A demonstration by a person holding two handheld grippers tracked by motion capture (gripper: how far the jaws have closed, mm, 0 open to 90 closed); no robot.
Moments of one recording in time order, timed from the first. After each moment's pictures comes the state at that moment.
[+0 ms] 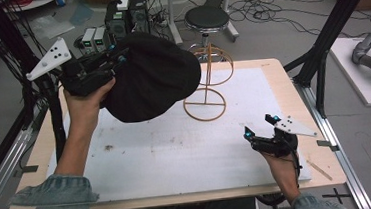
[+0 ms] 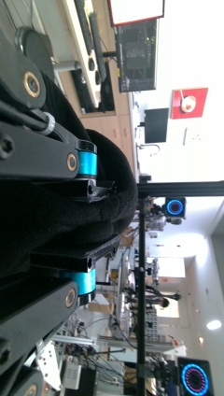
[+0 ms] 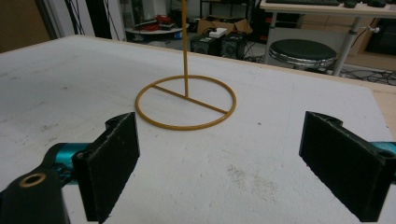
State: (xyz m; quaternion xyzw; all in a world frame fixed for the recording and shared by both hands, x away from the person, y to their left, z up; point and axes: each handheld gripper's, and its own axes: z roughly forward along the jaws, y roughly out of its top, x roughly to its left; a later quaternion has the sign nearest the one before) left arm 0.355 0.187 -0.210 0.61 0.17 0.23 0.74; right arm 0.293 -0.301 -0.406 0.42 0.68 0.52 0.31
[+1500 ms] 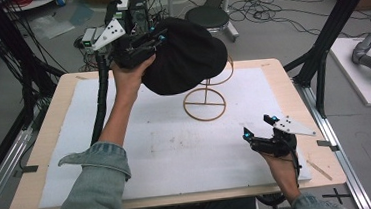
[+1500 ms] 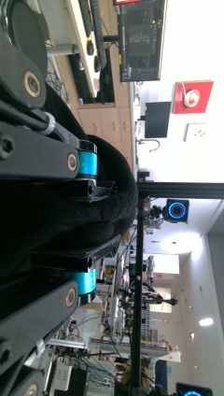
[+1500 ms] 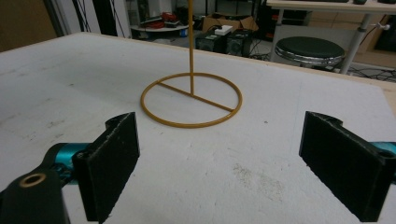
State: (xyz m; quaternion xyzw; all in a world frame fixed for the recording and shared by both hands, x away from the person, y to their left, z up) left arm 0.449 0.113 -0.232 0.60 0.18 0.21 0.75; right arm 0.295 -0.300 -0.407 0.41 0.69 0.52 0.30
